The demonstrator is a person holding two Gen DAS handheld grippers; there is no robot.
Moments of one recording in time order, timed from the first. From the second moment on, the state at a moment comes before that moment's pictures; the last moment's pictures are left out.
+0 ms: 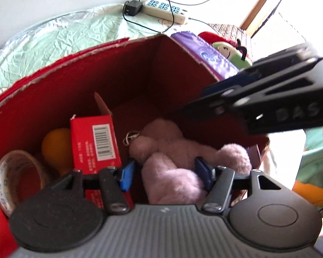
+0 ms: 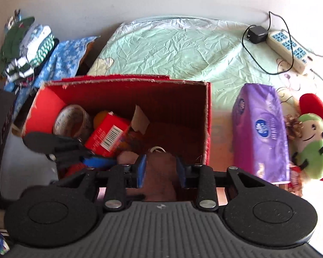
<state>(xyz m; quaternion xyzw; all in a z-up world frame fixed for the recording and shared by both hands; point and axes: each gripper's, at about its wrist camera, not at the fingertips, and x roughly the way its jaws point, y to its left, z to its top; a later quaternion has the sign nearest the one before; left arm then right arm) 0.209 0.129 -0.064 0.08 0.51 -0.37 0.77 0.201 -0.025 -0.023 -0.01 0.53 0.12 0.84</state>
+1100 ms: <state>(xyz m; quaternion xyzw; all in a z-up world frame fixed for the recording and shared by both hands) 0.208 0.127 -0.057 0.05 0.50 -0.27 0.82 0.207 -0.019 -0.031 0.05 0.51 0.10 0.85</state>
